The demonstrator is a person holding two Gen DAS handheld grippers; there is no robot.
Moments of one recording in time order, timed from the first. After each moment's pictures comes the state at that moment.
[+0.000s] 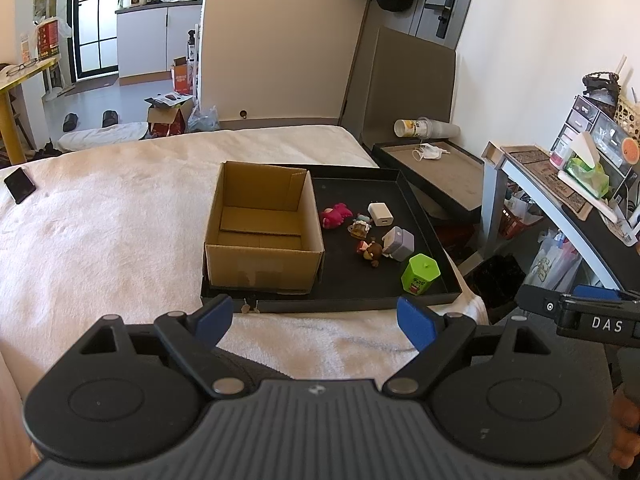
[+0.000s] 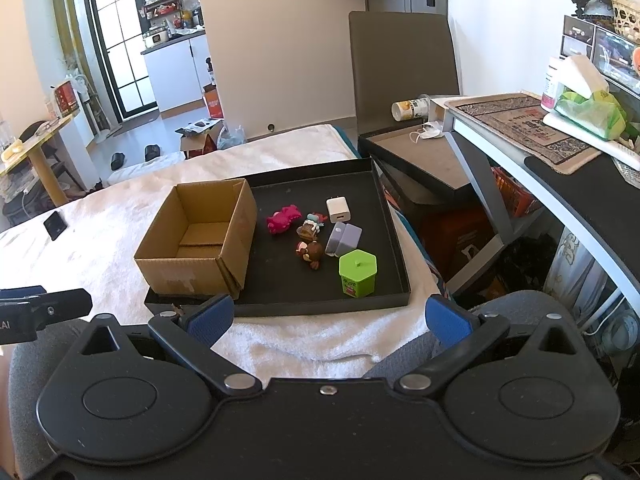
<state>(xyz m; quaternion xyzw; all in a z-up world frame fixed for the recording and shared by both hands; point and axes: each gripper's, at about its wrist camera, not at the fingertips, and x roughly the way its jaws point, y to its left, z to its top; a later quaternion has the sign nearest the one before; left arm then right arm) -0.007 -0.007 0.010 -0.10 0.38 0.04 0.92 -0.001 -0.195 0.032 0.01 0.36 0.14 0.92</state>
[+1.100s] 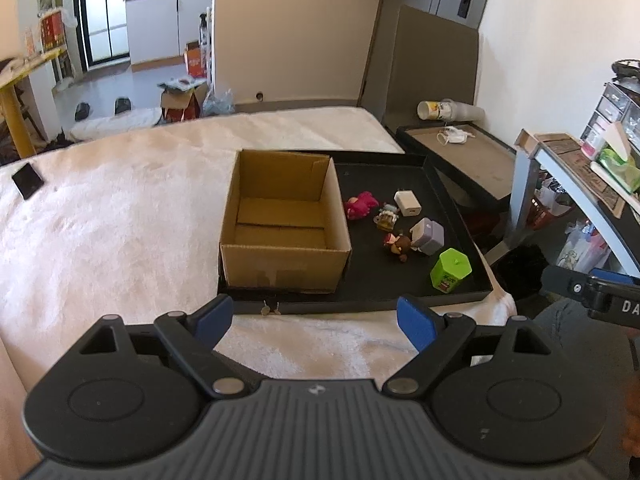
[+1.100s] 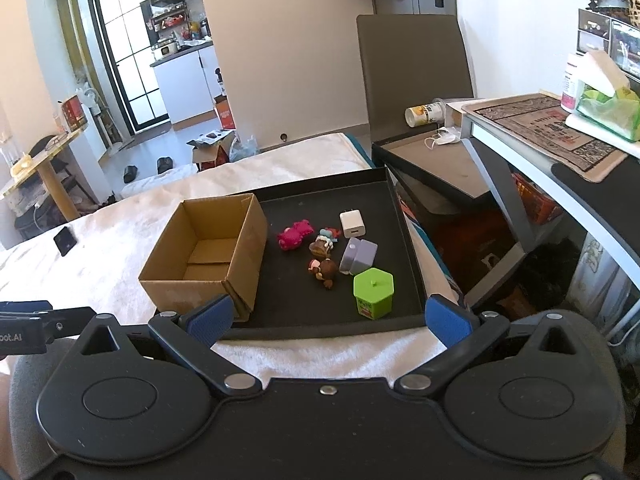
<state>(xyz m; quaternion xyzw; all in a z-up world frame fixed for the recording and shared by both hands) 0.029 0.009 -0.005 -0.09 0.41 0.06 0.90 0.032 -0.195 0.021 0.03 0.35 0.17 0.92</state>
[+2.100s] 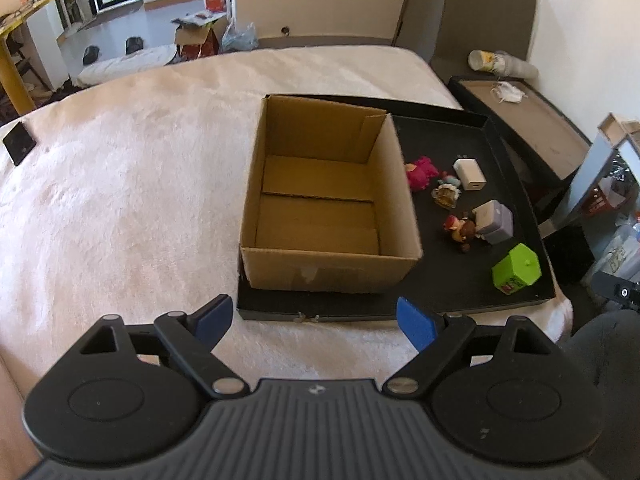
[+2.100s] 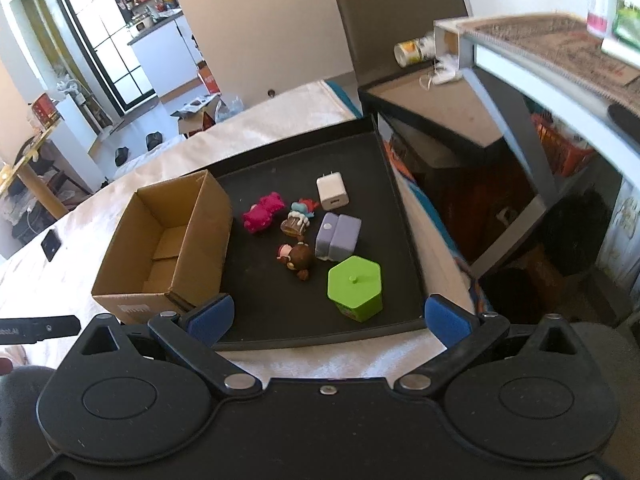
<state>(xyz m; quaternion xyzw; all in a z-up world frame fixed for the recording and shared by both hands) 0.126 0.061 -0.055 -0.11 0.51 0.10 0.85 0.127 -0.212 -0.035 0.07 0.44 0.17 0.88</state>
